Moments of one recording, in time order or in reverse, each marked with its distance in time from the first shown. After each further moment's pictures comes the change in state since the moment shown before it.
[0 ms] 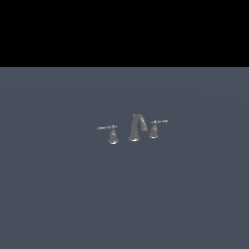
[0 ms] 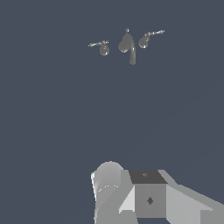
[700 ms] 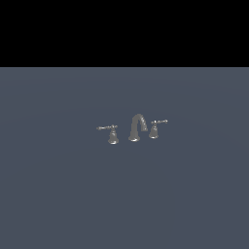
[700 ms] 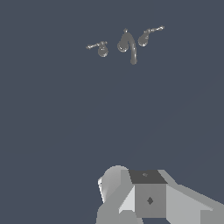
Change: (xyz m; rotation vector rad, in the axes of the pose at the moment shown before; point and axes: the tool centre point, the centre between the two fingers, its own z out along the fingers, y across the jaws) arm 0.011 -0.015 0.019 0.005 0.002 0.070
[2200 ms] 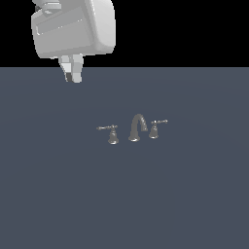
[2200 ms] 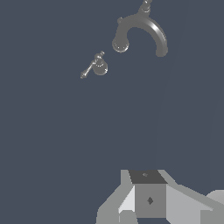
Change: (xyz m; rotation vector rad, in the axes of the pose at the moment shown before) arm 0.123 -0.101 0.159 0.044 0.015 0.592
